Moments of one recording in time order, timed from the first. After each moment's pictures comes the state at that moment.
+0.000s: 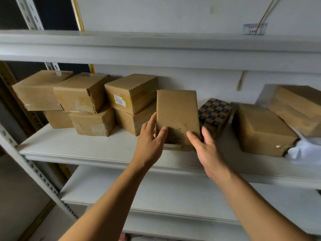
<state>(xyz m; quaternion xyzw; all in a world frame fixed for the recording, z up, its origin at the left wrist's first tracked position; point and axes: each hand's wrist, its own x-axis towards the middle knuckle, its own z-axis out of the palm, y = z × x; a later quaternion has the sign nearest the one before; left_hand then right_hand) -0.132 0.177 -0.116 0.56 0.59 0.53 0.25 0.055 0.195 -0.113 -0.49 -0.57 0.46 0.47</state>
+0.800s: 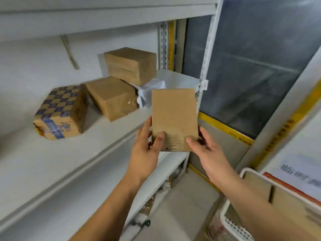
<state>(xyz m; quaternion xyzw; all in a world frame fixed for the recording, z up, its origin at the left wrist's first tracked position) 0.156 0.099 -0.170 0.74 0.27 0.37 0.49 0.303 -0.038 -0.164 -0.66 -0.31 0.25 0.63</state>
